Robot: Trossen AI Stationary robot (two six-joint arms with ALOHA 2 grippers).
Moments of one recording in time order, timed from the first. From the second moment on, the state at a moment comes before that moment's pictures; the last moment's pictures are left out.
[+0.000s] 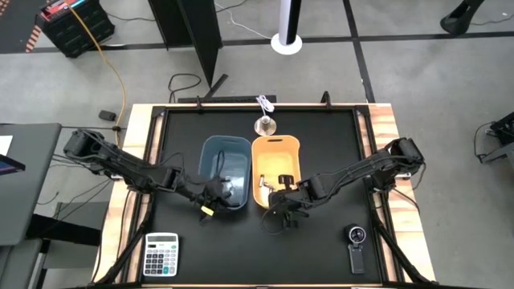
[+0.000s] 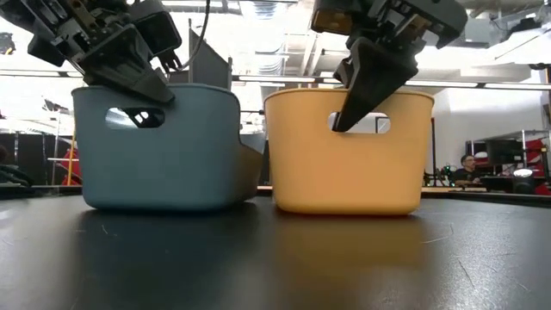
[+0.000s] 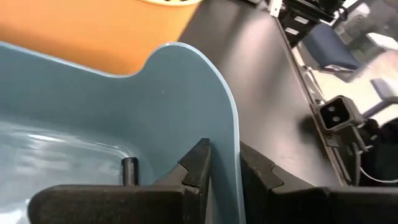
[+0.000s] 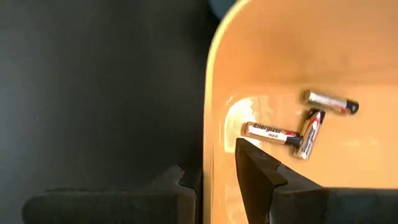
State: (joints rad) left arm -0.25 1.28 0.50 0.29 0.07 -0.40; right arm 0.30 1.73 1.22 -0.55 0.18 0.21
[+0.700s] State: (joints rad) left arm -0.26 1.28 0.50 0.38 0.00 -0.39; right arm 0.30 1.73 1.22 -0.45 0.18 0.21
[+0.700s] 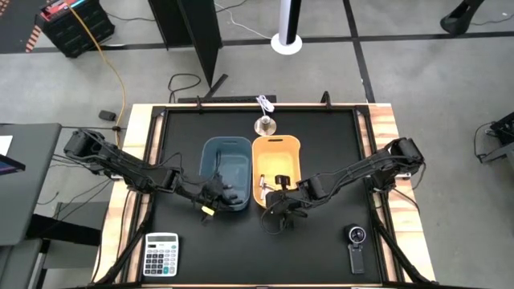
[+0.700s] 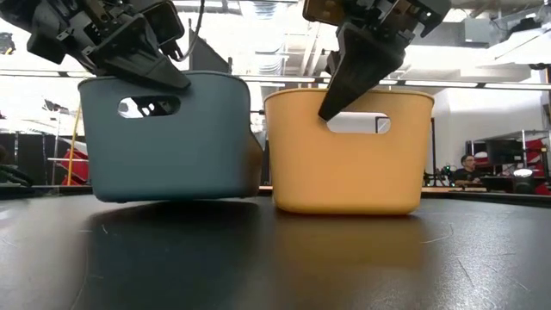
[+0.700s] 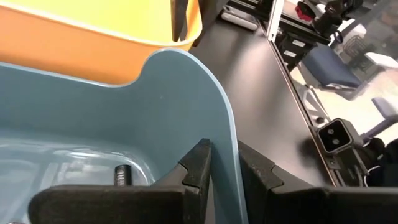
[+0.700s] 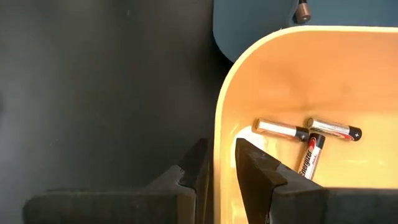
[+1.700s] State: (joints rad) left arm -0.26 1.28 0.50 0.45 -0.07 -0.40; right arm 0.30 1.73 1.22 -0.42 0.18 0.24
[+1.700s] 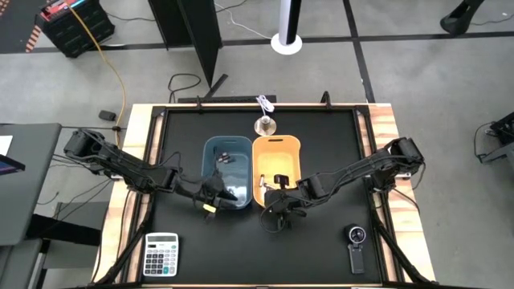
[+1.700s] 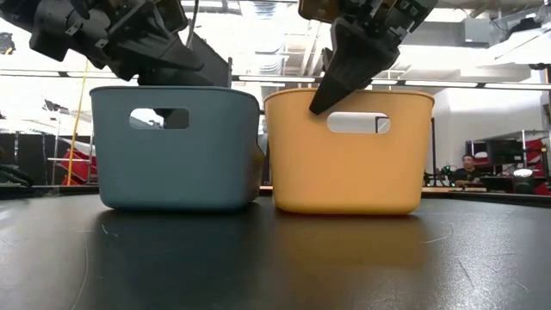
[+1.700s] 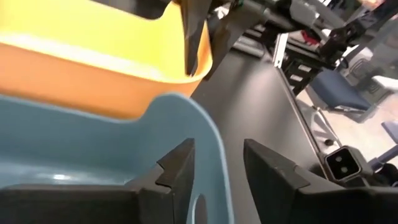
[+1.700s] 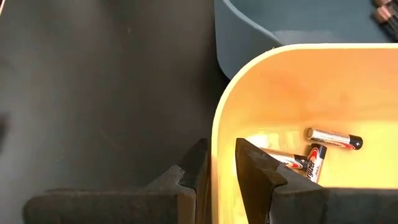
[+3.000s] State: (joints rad) left arm -0.31 0.55 0.30 0.13 -0.31 -0.03; right arm 0.37 1.03 0.50 0.29 0.39 -0.11
